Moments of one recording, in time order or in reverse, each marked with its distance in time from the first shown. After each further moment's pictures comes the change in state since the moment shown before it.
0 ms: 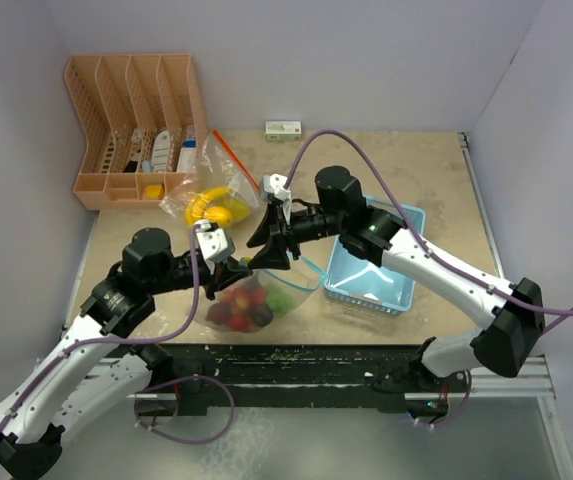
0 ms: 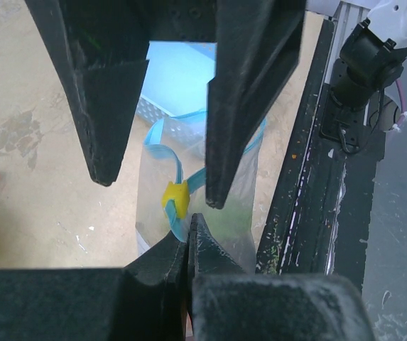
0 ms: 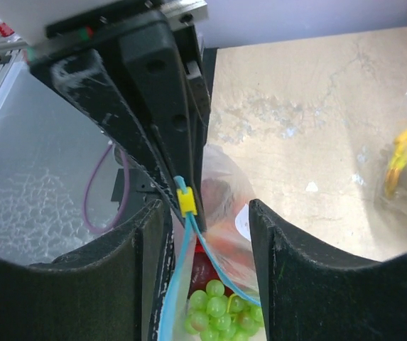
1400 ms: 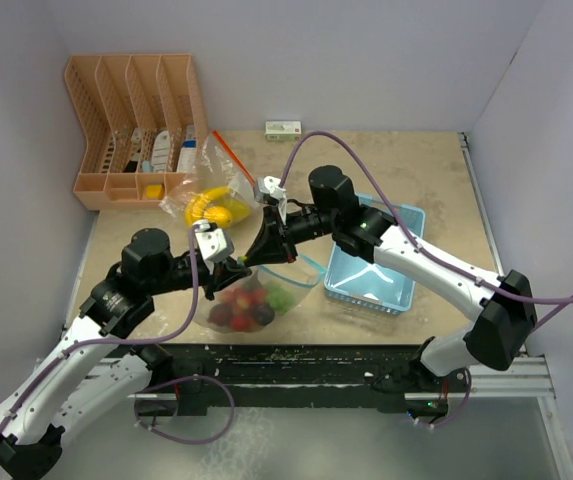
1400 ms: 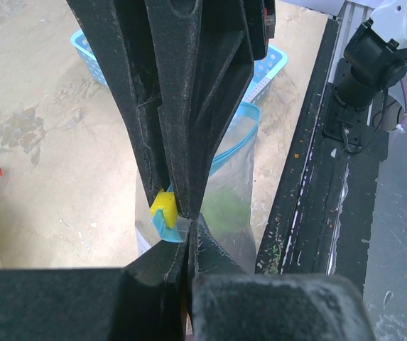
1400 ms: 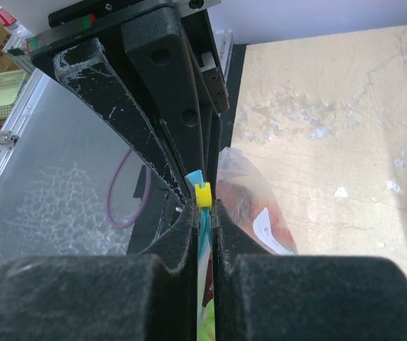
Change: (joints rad) left arm 0.000 -0.009 -0.001 -0.010 -0.005 0.000; right arm -0.012 0.064 0.000 0.040 -0.104 0.046
